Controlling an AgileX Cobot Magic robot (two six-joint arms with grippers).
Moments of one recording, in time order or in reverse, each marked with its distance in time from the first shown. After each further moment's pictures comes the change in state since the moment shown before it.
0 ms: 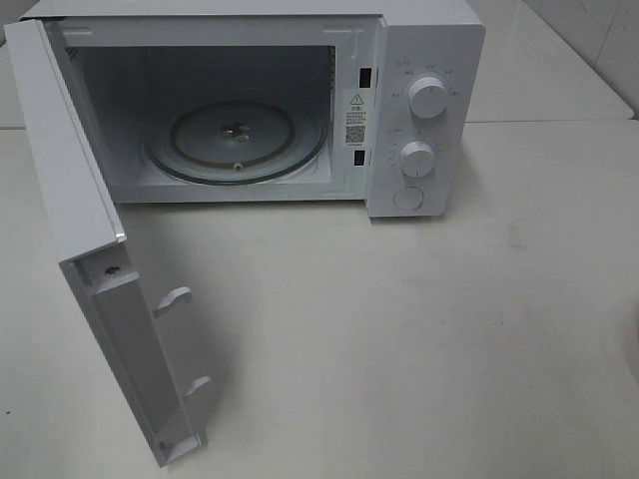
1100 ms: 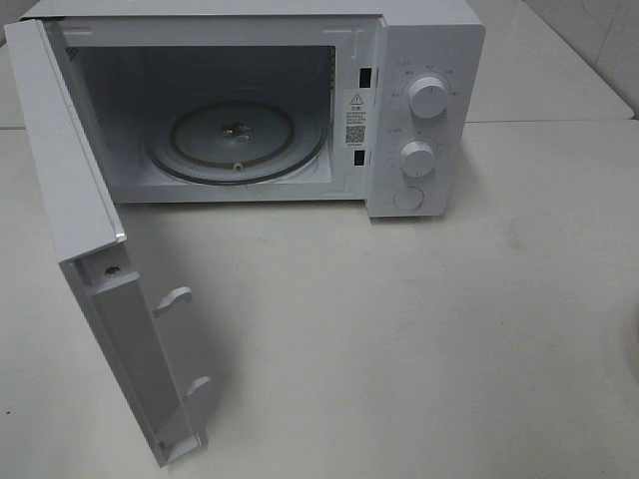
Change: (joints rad) left arm 0.000 0.002 0.001 -0.028 -0.002 0.000; right arm 0.000 0.000 0.000 0.000 0.001 0.000
